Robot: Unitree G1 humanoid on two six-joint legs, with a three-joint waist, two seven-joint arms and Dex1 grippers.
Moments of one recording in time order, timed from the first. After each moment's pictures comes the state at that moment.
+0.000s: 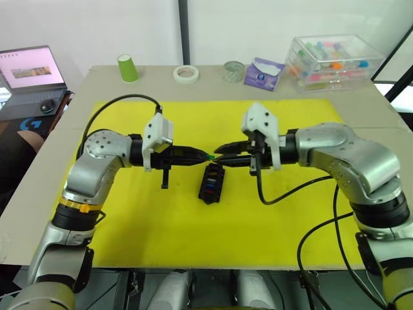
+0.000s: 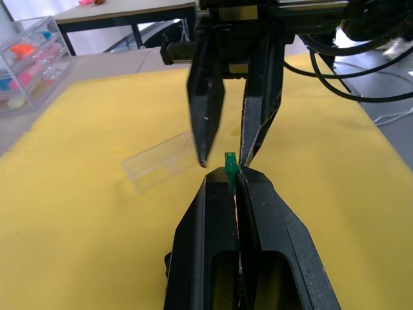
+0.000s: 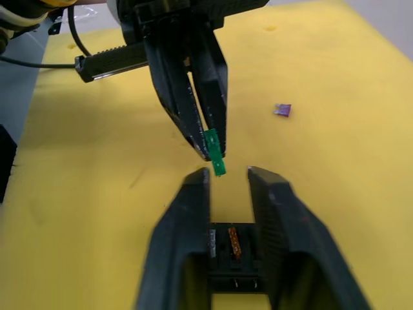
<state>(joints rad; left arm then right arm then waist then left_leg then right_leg) -0.62 0.58 -0.11 -0.08 -0.44 0.33 -1.27 -0.77 -0.72 0.22 -0.40 0.58 0.95 0.91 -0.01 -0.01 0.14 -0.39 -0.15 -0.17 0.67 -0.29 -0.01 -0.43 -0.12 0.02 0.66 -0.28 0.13</state>
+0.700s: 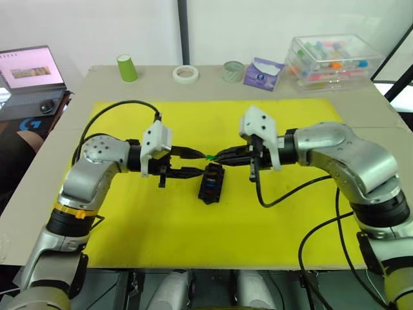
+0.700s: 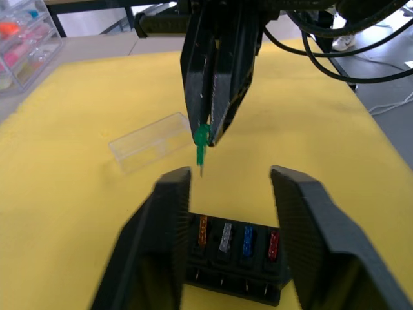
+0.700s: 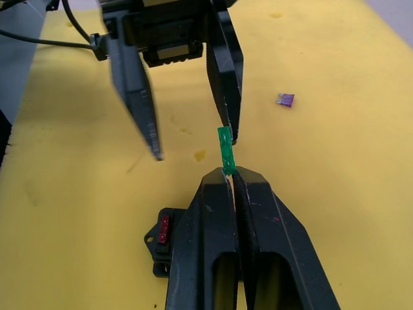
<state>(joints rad) -0.56 0.62 -0.11 -0.12 -0.44 0.34 -1.26 -0.80 -0.74 0.25 -0.39 0.51 0.94 0.93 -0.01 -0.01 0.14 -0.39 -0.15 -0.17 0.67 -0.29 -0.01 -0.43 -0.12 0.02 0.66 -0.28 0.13</state>
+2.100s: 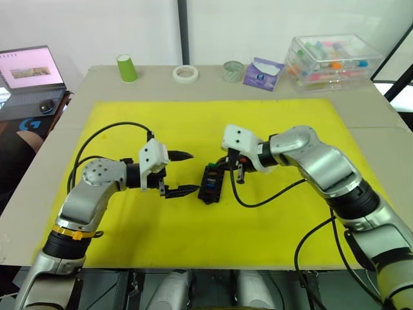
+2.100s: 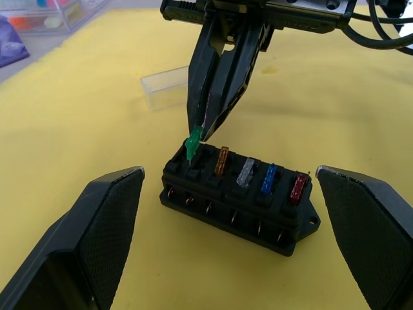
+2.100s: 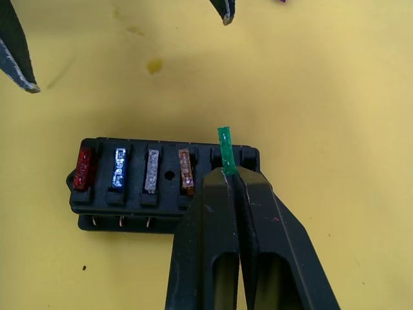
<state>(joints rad) -0.40 0.61 -0.10 -0.16 -0.38 0.31 -1.10 -0.85 -0.67 0.46 -0.21 0.21 0.88 0.99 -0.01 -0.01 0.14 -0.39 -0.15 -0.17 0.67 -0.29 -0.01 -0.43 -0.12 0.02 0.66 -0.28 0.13</state>
